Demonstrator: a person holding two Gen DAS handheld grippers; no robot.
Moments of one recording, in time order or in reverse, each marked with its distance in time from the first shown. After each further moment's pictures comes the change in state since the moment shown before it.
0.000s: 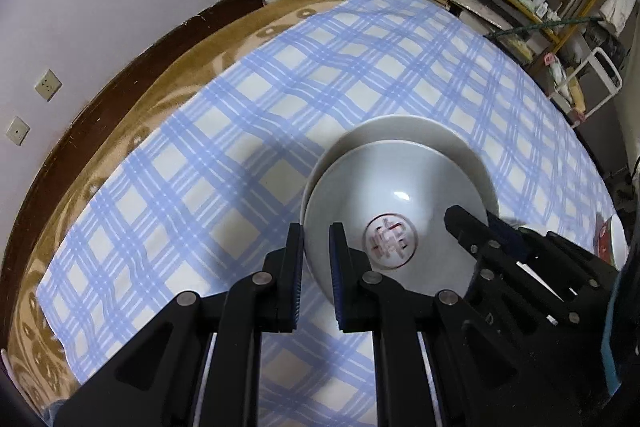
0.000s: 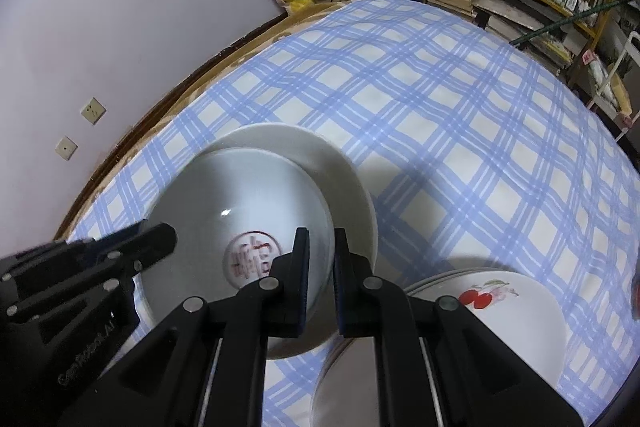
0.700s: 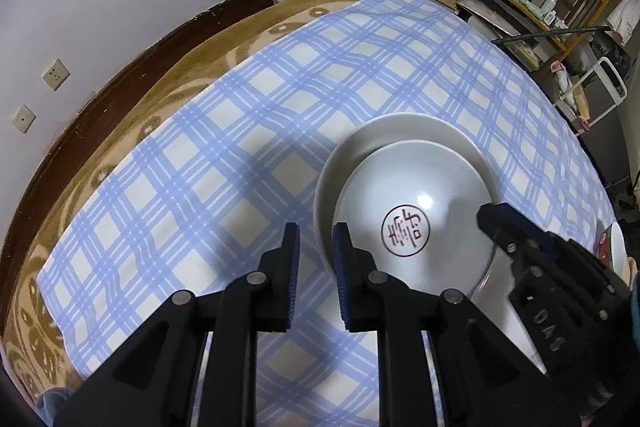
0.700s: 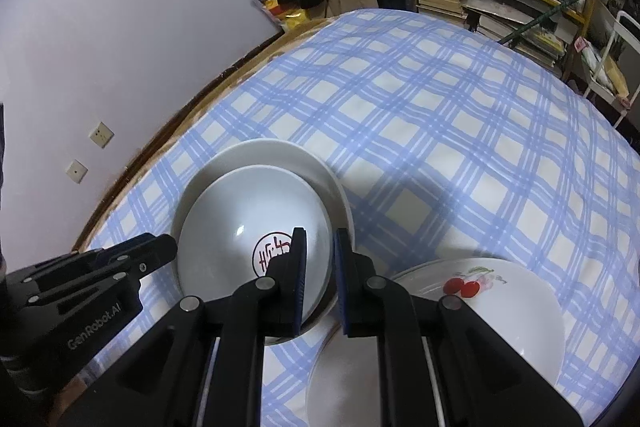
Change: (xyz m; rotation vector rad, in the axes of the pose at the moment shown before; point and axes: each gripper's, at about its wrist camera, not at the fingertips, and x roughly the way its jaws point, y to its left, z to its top) left arm -0.007 0.007 -0.007 -0.031 -0.013 0.024; right arm -0.022 -0.019 -0.008 0.071 -0.061 0.055
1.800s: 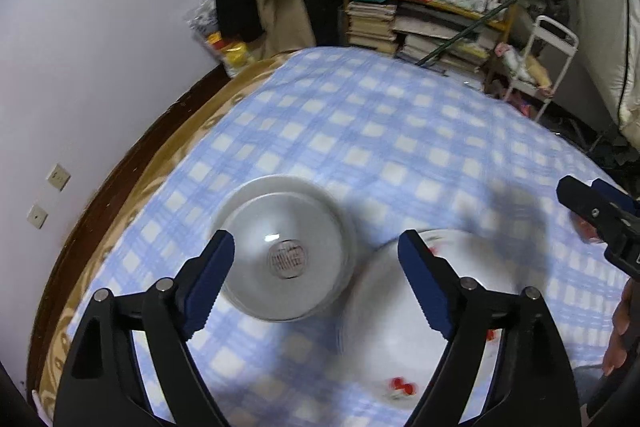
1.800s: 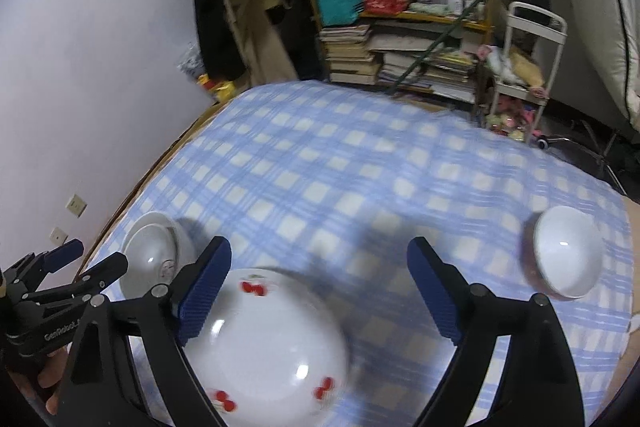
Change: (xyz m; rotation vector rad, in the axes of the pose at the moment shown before) left arm -0.072 -0.132 -0.016 0.251 -0.218 0.024; right arm -0.133 -0.156 -0.012 0.157 -0.197 -0.128
